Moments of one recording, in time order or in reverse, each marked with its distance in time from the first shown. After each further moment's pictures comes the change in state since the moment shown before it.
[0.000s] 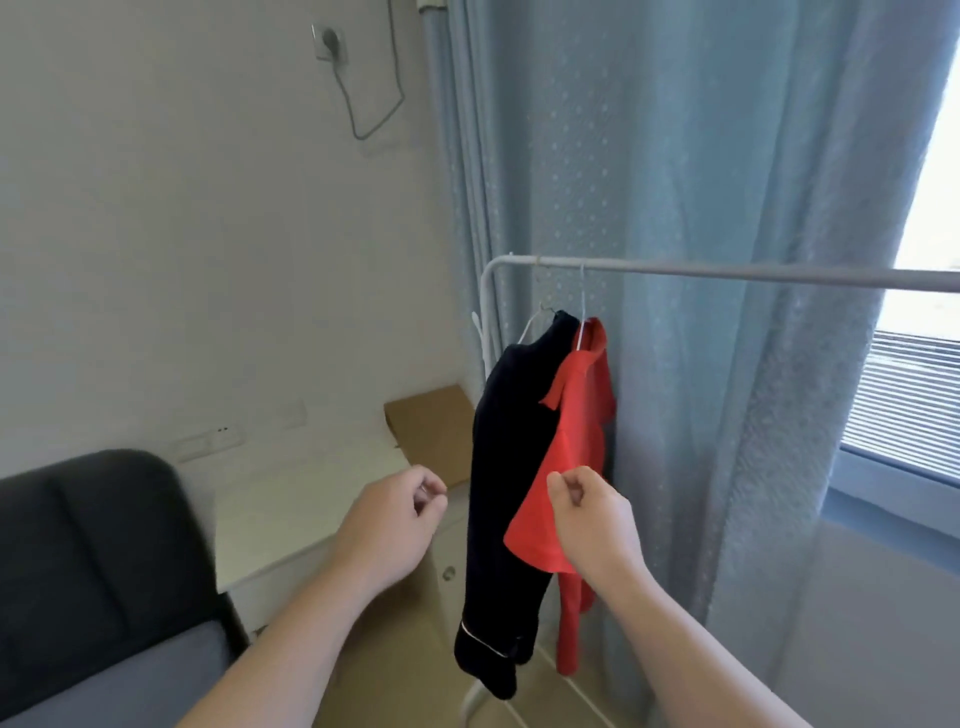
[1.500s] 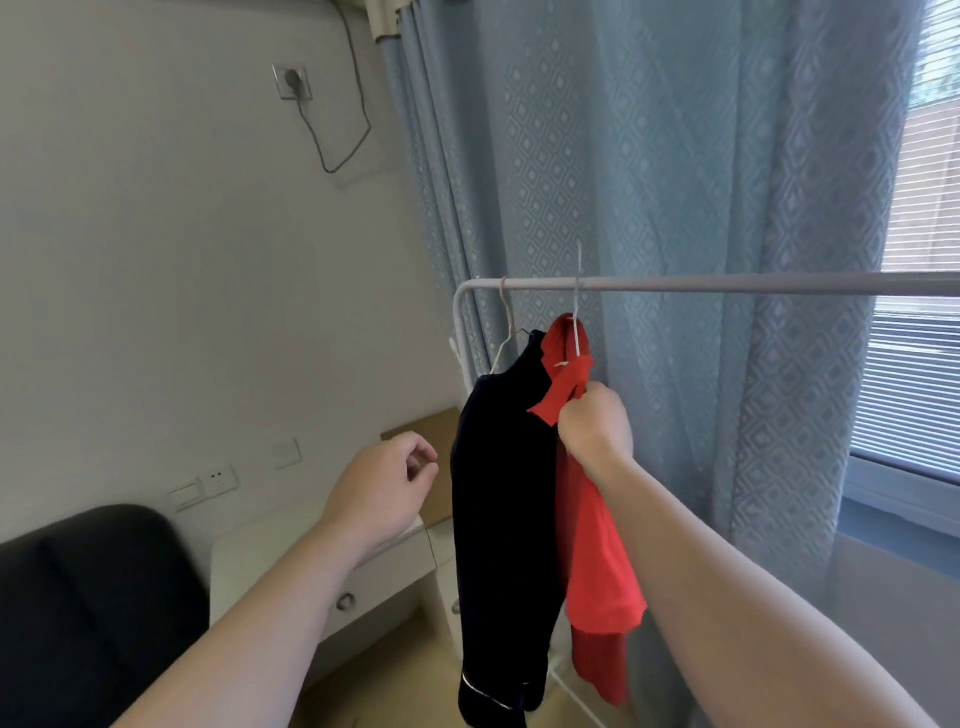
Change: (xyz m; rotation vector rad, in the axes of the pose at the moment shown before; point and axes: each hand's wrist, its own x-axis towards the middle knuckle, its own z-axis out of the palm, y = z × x) left_hand 0.093 0.054 0.003 0.107 0.045 0.060; right_hand 0.170 -0.019 -0.039 -0.063 0.134 0.071
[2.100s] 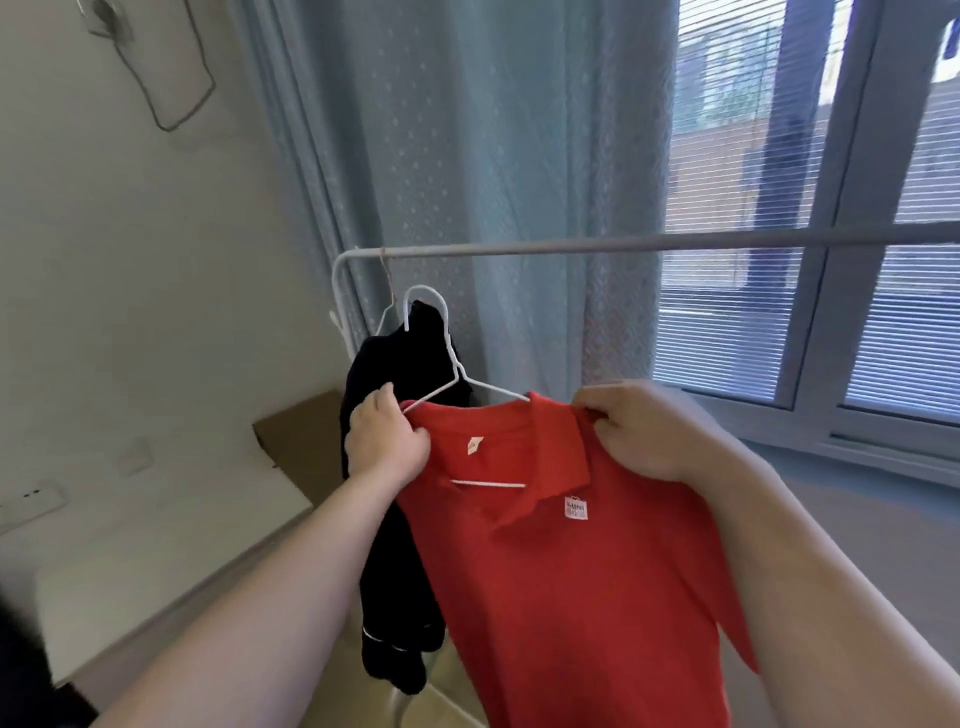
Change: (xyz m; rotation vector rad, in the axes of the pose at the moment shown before) left_hand -0.011 0.062 0.083 -0.026 -0.018 -0.064; right_hand -0.153 0.034 -0.196 -0.770 -0.192 -0.448
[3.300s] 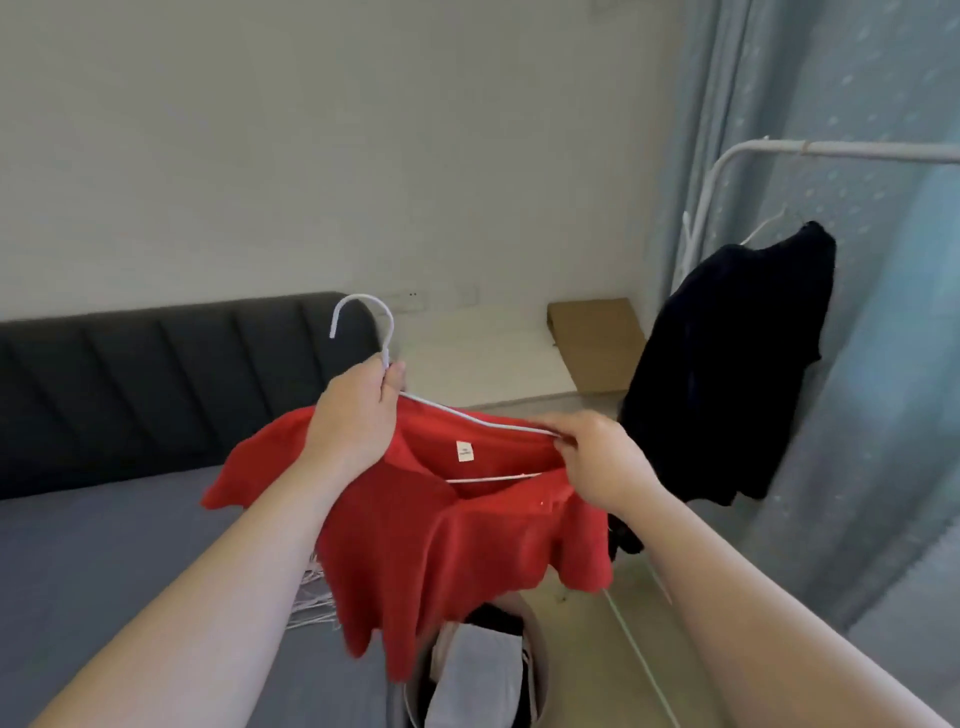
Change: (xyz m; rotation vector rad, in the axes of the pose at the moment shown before) left_hand -0.200 -0.262 -0.195 0.071 0.381 -0.287; right_hand 0.021 -0.295 0.191 0.580 -0.318 -0.388
